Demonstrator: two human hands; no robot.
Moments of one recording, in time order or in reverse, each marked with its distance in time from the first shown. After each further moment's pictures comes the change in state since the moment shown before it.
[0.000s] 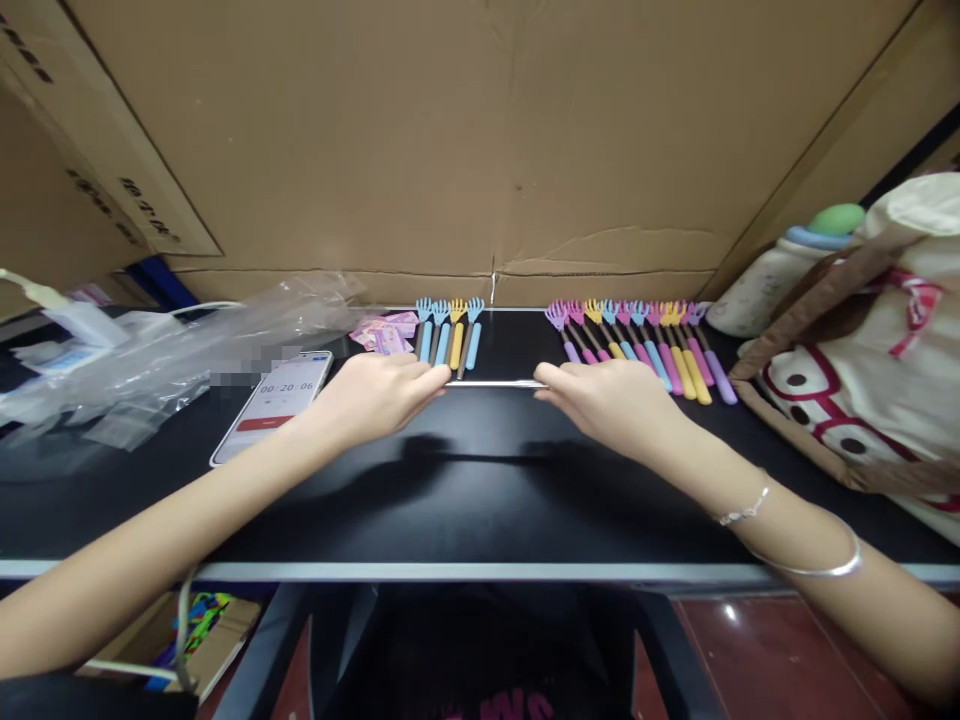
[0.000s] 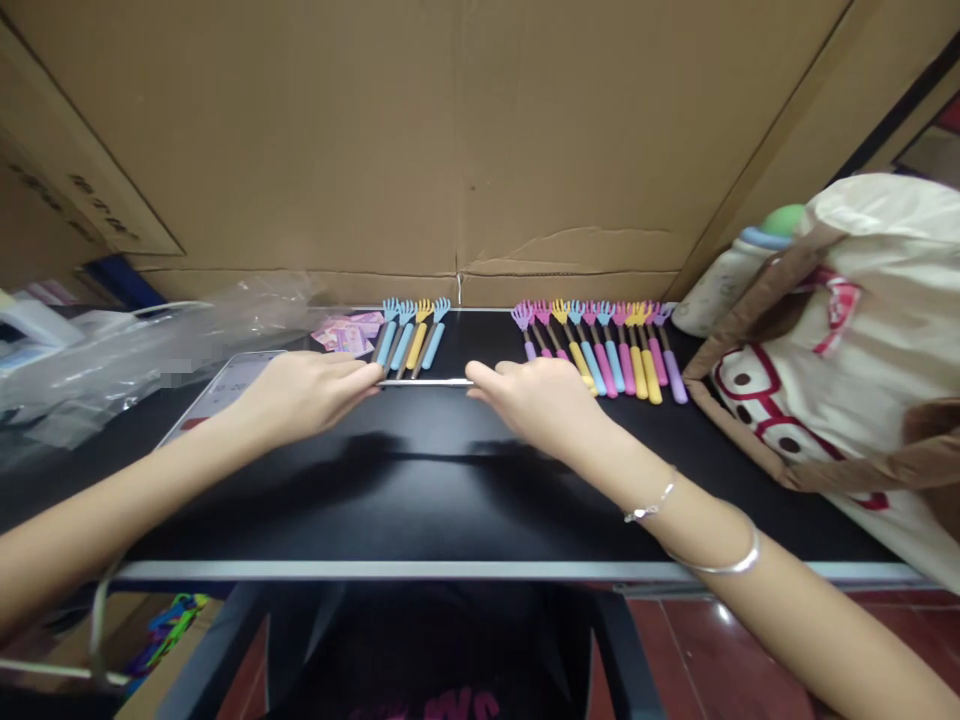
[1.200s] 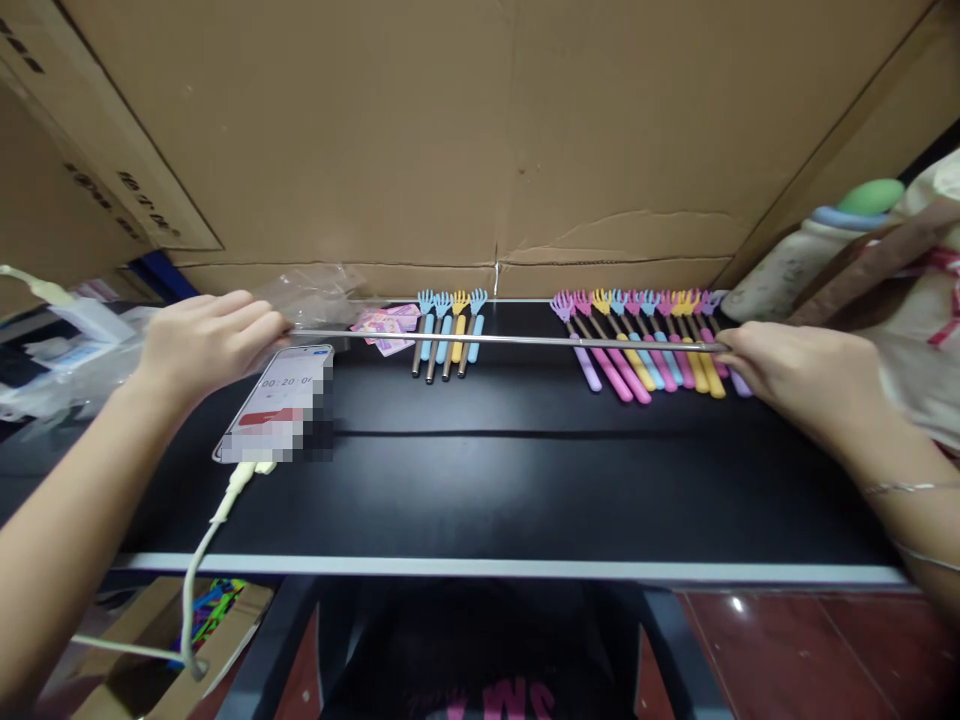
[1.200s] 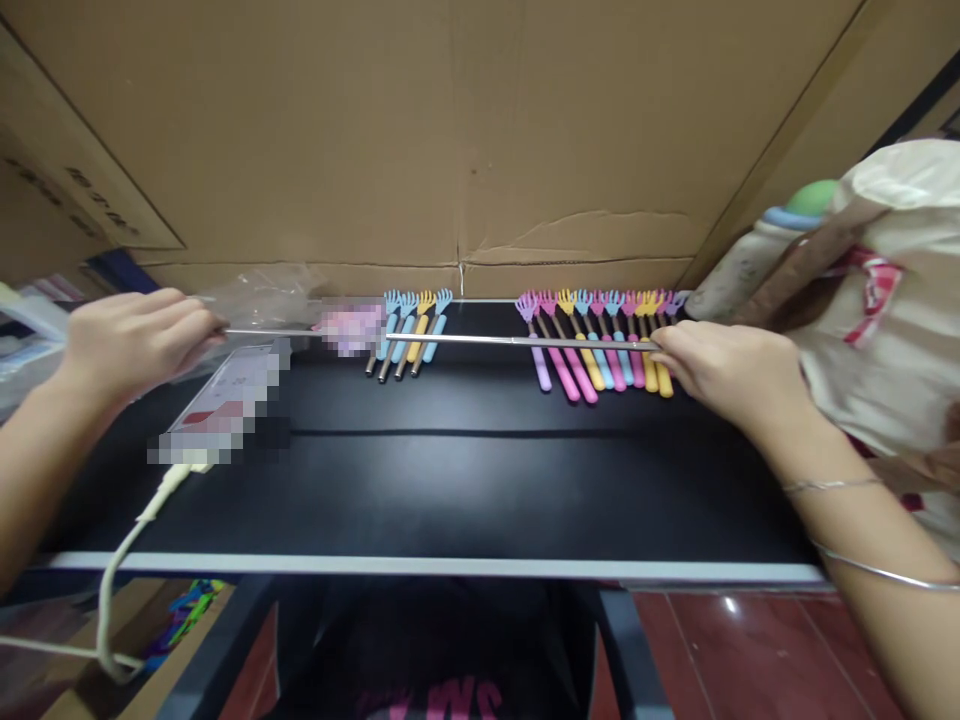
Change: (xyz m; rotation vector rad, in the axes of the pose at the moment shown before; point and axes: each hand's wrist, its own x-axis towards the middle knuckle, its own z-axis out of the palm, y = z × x) left_hand -0.099 -0.119 -0.009 0.310 -0.078 -0.205; right_hand -0.095 0.145 0.031 -0.208 -0.180 0.376
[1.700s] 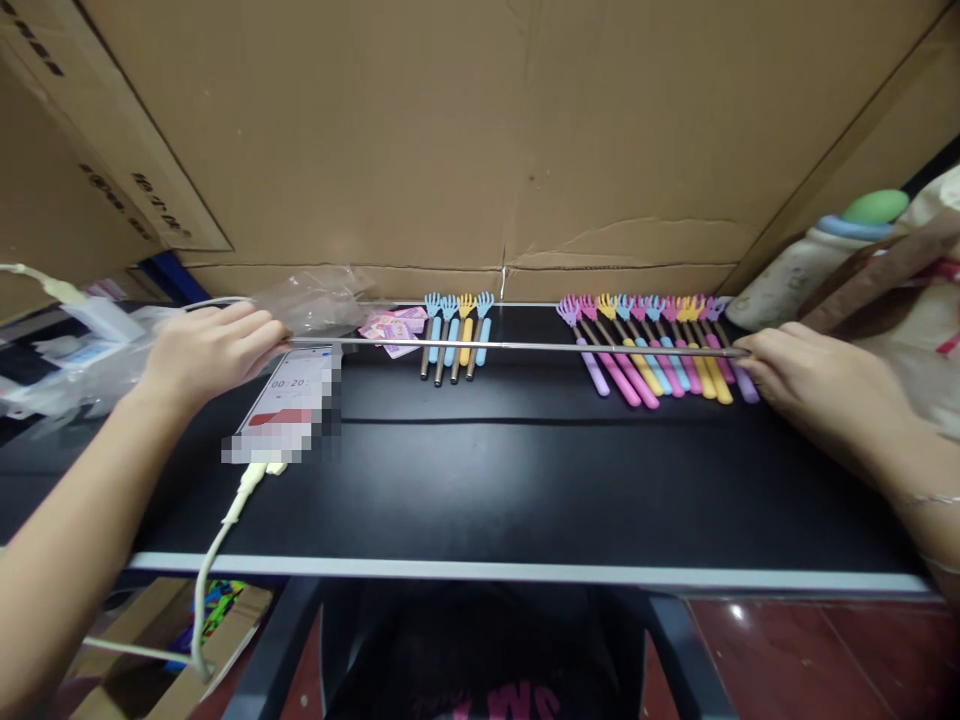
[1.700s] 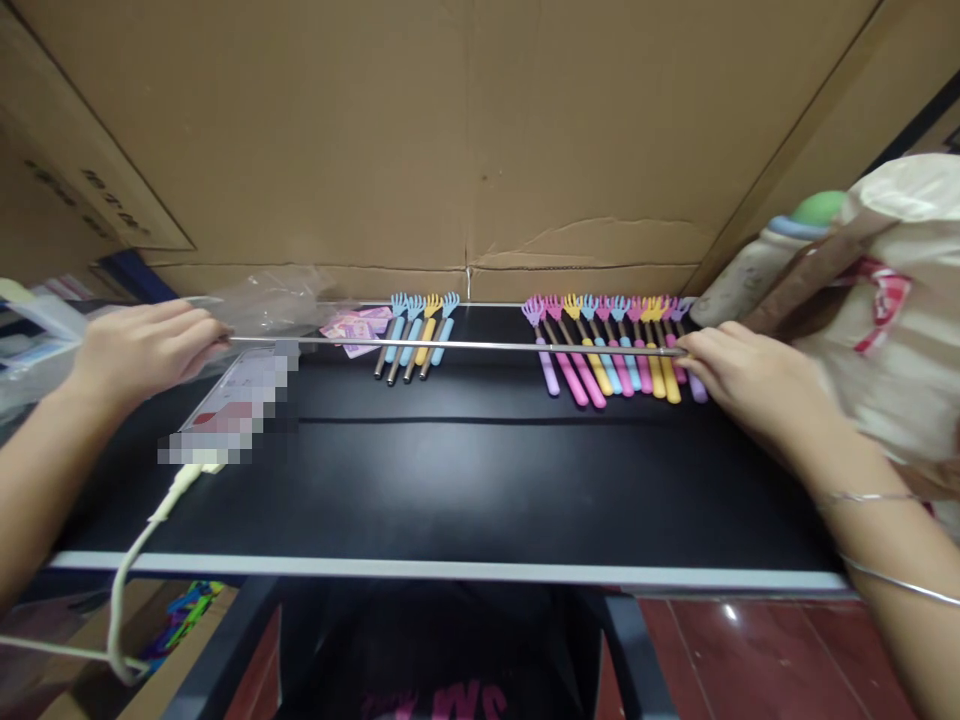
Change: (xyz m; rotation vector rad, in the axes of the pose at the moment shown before) left_hand -0.020 -0.011 0.017 0.029 -0.040 0.023; right_hand -0.002 0.019 0.015 0.139 -0.060 -0.030
